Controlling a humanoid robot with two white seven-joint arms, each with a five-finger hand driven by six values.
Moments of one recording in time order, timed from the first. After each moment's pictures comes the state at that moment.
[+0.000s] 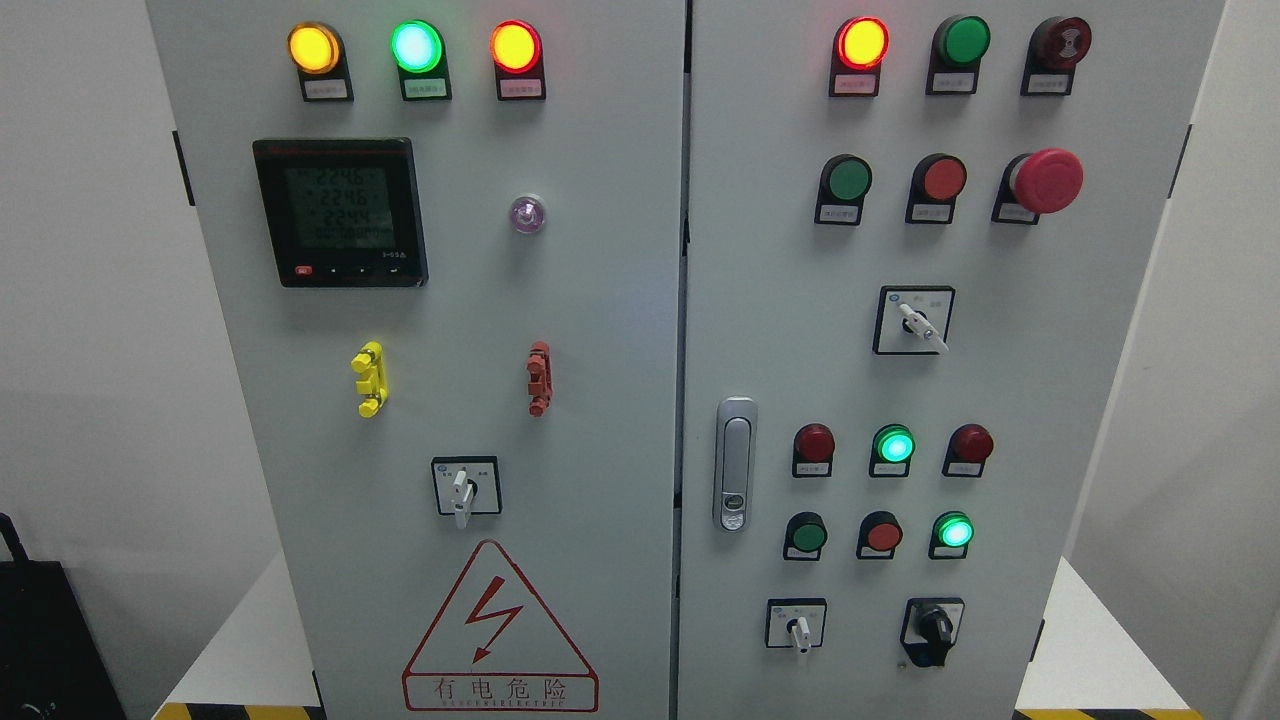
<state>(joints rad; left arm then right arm) 0.35 0.00 0.17 -1.75 -0.10 -0.29 -0.01 0.10 0.12 -0.19 -0.12 0.07 0.06 -0.02</state>
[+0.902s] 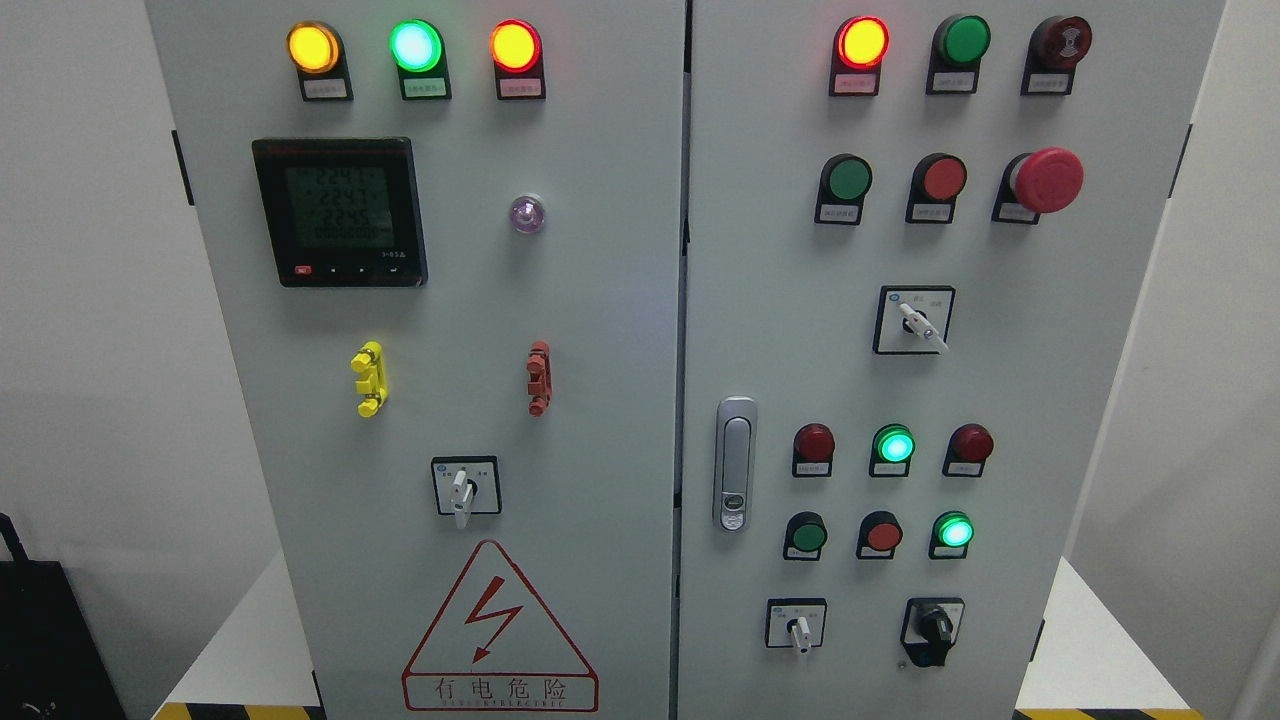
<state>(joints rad) 0.16 -0.02 0.12 -1.96 -0.10 -0.09 0.01 0.10 0.12 -0.19 -0.12 0.07 0.06 -0.02</state>
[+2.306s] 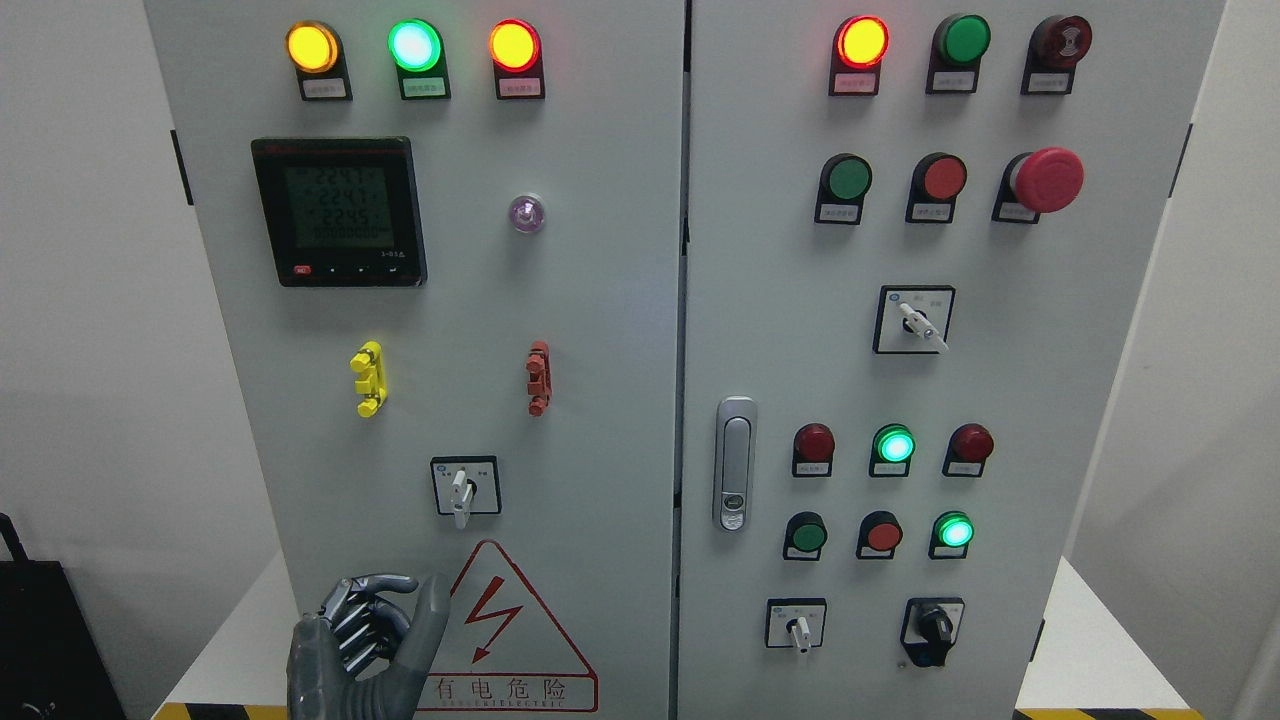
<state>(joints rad) -0.14 -0.10 -0.10 -2.00 -0.16 0.32 0.41 0.10 0.12 -0.19 -0.12 0.07 0.06 -0.02</state>
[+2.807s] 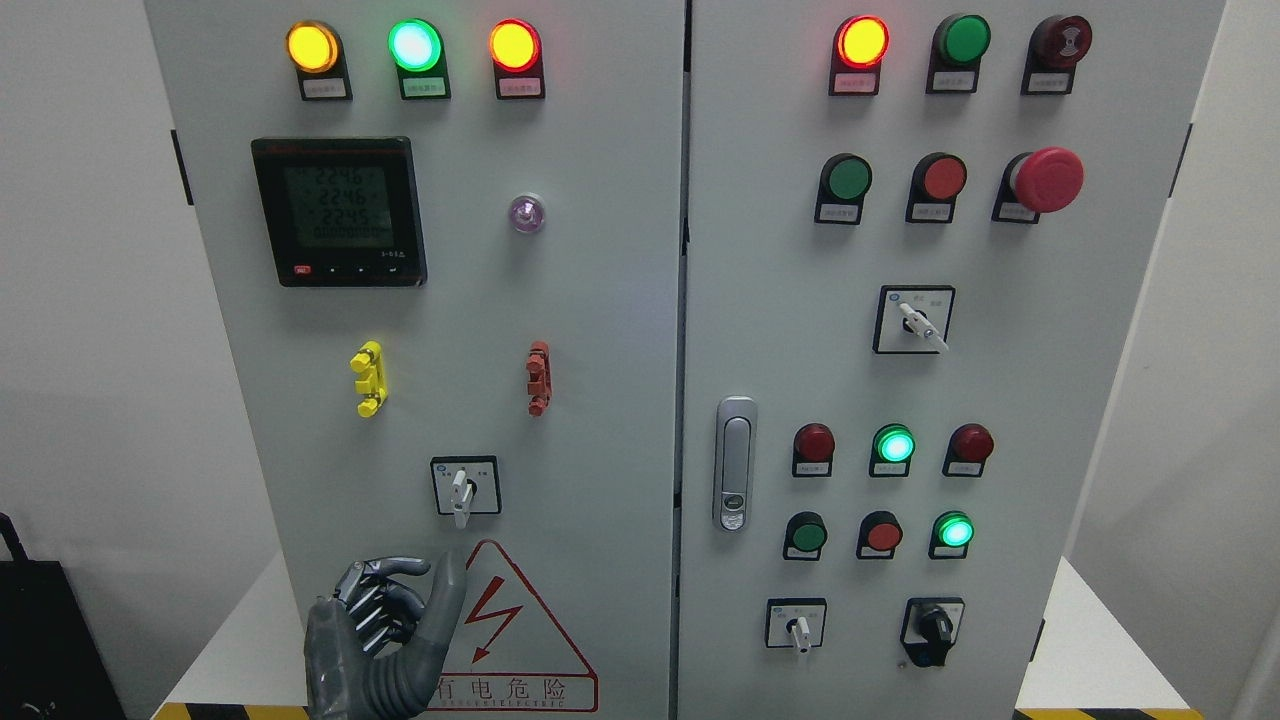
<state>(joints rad) -0.19 -0.12 -0.16 -1.99 -0.19 0.37 0.48 0.10 0.12 -0.19 -0.12 0.07 0.06 -0.02</state>
